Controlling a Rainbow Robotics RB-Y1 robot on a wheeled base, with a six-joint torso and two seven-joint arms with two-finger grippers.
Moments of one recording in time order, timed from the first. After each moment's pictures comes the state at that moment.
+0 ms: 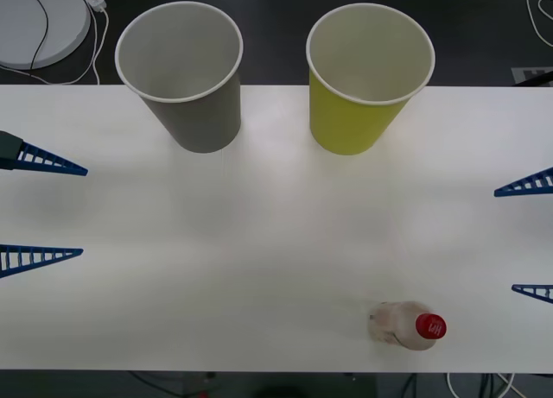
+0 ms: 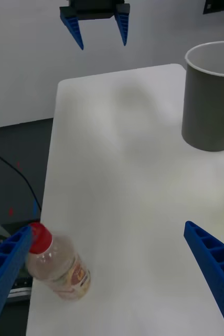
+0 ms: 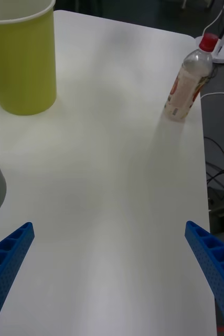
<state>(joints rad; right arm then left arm) 0.33 -1.23 -0.34 -1.83 0.77 -1.36 0.12 0.13 1.26 0.23 -1.85 -0.99 -1.25 0.12</state>
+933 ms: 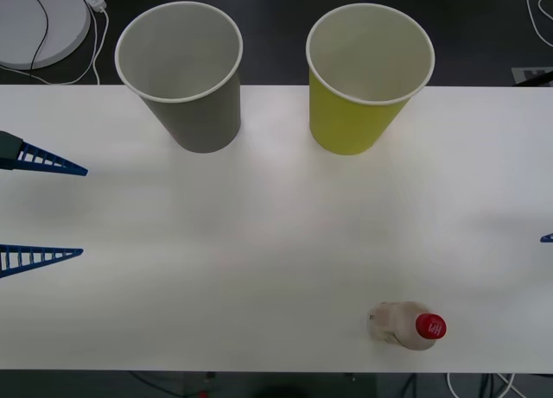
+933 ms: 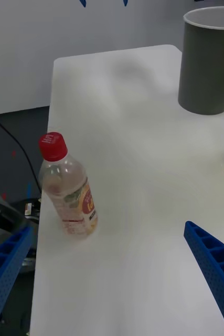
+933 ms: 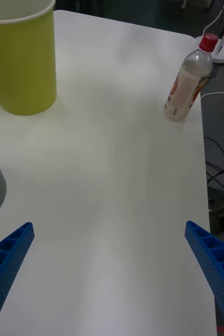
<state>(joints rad) 0.33 -1.17 -0.22 -1.43 0.78 -1.53 0.50 0.13 1.26 0.23 -1.85 -0.99 -1.25 0.12</state>
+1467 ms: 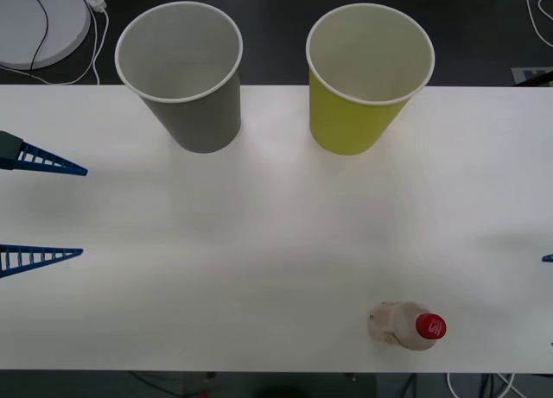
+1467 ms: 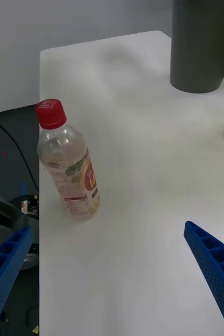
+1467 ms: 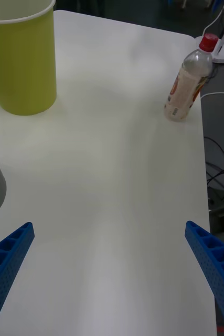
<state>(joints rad) 0.31 -1.09 -0.20 -1.29 0.83 -1.55 0.56 0.13 1.26 0.23 -1.85 -0.99 -1.25 0.12</state>
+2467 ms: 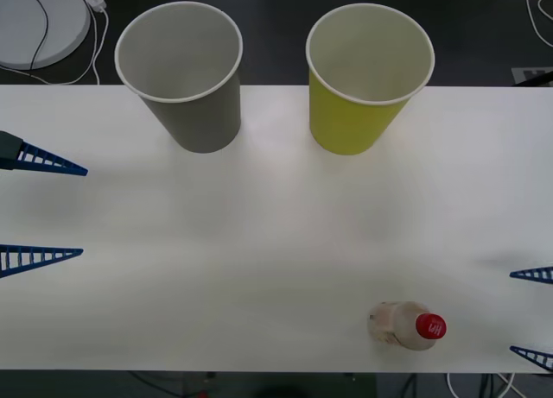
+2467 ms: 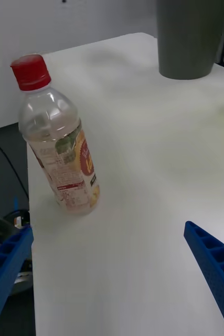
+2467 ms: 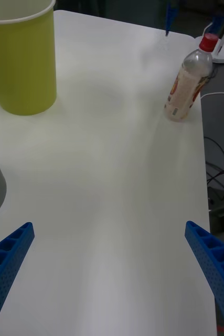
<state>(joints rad) 0.14 -0.96 -0.01 -1.00 0.83 -1.57 0.73 0.13 1.26 0.23 -1.85 -0.99 -1.25 0.12</state>
